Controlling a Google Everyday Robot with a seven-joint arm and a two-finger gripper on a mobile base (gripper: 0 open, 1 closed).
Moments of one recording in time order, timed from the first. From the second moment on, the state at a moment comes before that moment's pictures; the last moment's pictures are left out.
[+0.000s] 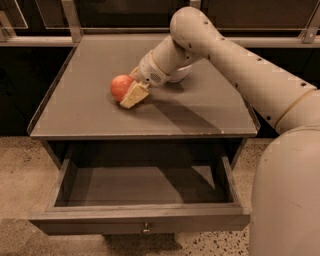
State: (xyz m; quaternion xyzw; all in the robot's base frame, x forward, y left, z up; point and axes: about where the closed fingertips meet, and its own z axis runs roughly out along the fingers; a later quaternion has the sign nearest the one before) arm 0.668 0.074 0.840 -0.65 0.65 0.24 0.31
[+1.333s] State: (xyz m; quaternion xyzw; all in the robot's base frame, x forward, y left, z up) arm 0.534 -0.032 0.935 -0.56 0.76 0.08 0.31
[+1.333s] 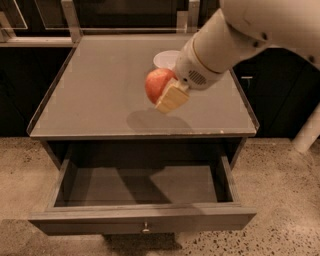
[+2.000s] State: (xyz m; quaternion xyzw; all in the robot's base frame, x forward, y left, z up) arm 0.416 -0.106 0.971 -0.46 0.80 0.00 0.39
